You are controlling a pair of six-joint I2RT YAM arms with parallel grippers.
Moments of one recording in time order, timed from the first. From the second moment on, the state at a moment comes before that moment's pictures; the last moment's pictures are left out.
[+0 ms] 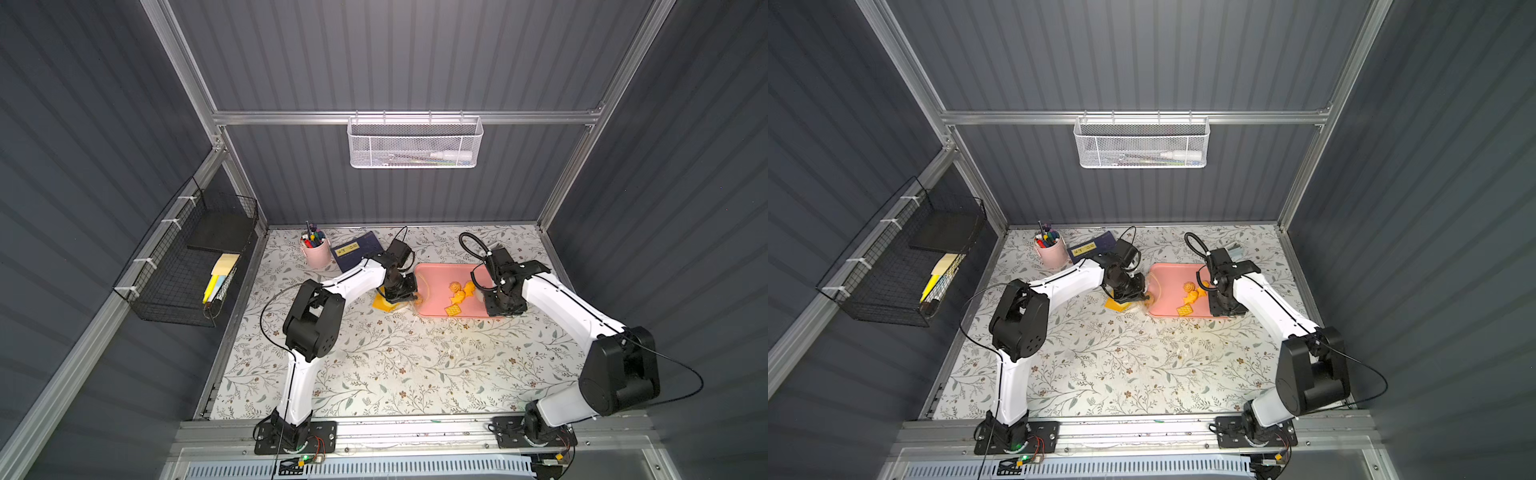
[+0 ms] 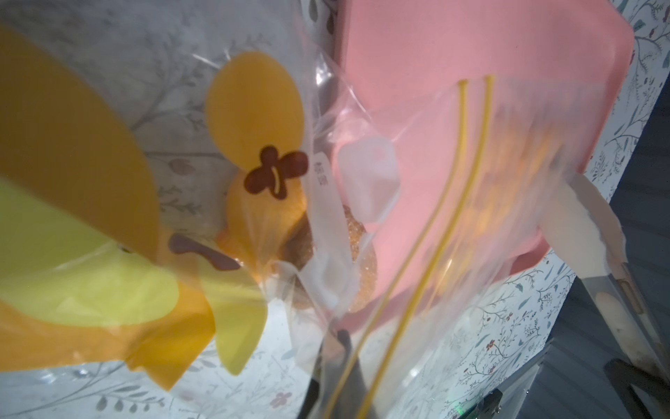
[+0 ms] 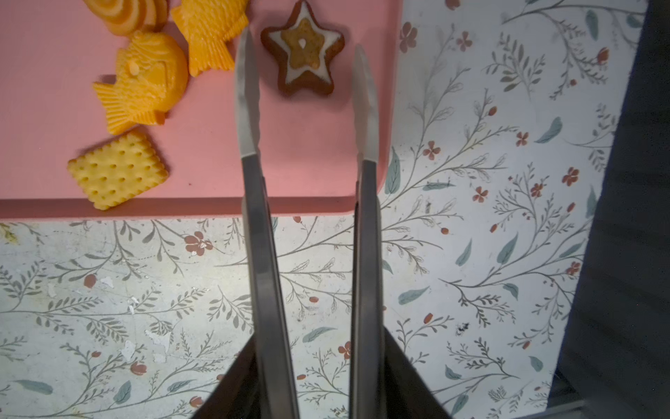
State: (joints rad) left arm -0.62 2.10 1.65 -0.72 0.36 -0.73; right arm 0.28 1.52 1.16 -1.04 0.22 0.26
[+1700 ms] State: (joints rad) left arm -0.61 2.10 1.67 -0.73 0.41 -0.71; right arm 0.48 1.29 1.11 -0.80 -0.22 0.41
